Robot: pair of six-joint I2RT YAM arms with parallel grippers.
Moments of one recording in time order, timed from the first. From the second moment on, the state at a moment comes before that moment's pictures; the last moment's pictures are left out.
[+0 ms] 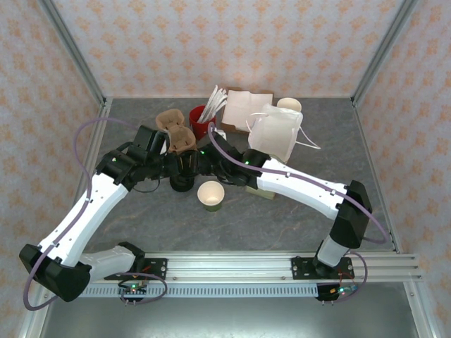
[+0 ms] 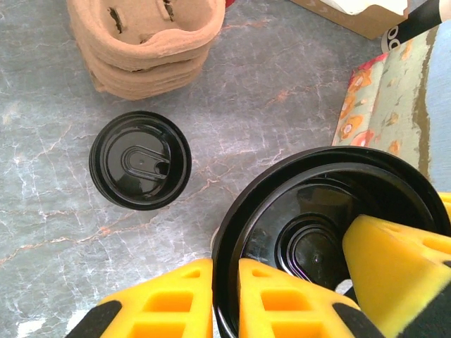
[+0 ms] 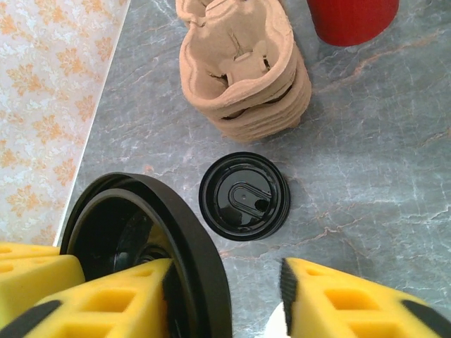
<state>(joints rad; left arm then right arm) -0.41 1.15 1.24 -1.02 0.03 -0.62 1.02 1.66 1.52 -0.59 0.19 0.84</state>
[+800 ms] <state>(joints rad) -0.47 1.07 1.41 -1.06 0.02 -0.47 0.97 1.66 1.59 -0.75 0.10 0.84</state>
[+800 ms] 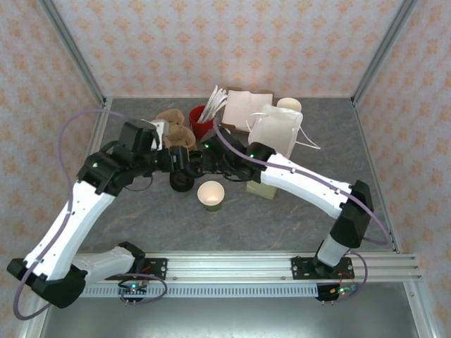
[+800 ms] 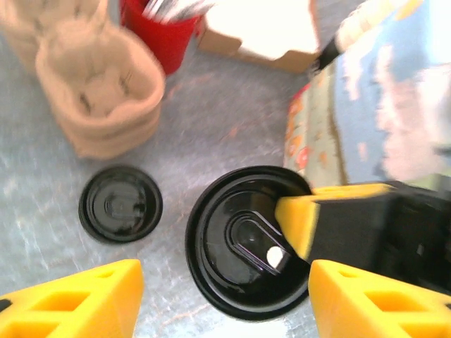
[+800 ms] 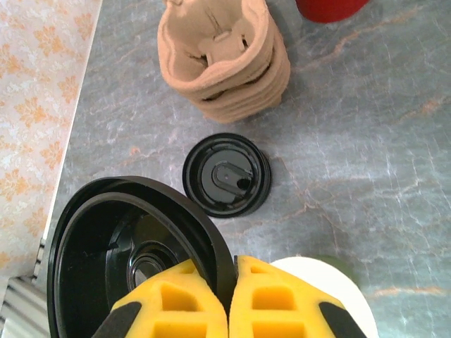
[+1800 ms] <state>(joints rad) -0.75 0.85 1.22 -0.92 0.24 0.59 0.83 1.53 1.71 -1.21 -0.45 0.82</state>
